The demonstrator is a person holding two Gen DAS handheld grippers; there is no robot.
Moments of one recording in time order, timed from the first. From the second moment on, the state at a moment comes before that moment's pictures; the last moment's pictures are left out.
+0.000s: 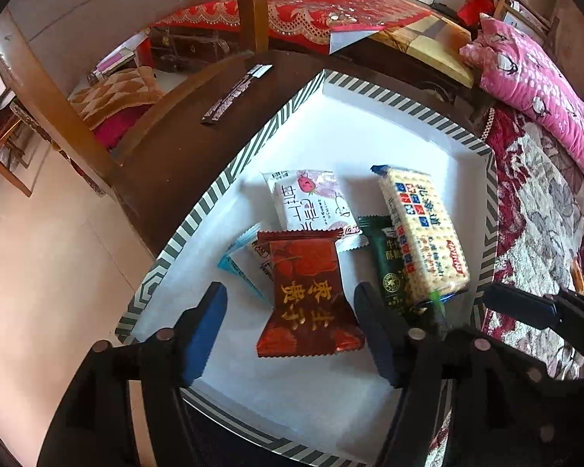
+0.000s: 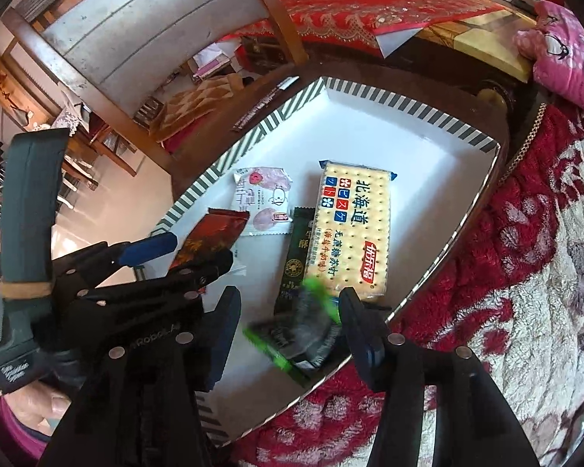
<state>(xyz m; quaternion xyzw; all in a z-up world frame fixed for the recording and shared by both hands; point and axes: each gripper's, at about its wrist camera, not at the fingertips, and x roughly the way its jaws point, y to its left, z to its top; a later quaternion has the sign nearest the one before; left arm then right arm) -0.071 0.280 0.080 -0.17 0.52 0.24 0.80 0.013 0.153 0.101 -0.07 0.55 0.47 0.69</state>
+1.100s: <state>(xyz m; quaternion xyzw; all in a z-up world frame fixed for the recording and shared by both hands) -0.047 0.123 0.099 -0.09 0.52 0.08 0.84 0.001 -0.045 0.114 -0.01 0.54 0.34 0.77</state>
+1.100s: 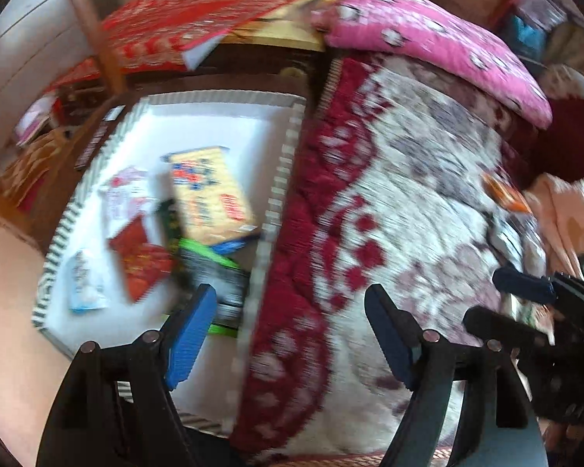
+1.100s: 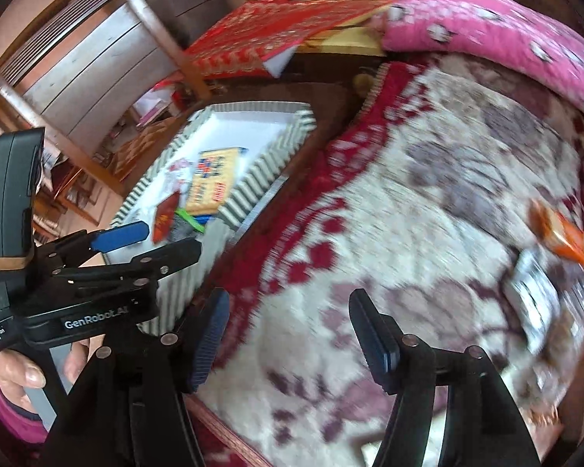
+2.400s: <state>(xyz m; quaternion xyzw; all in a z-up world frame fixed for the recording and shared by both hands) -0.033 -0.051 0.032 0.04 0.58 -0.16 0.79 -0.005 -0.216 0.069 0.05 0.59 0.19 0.78</state>
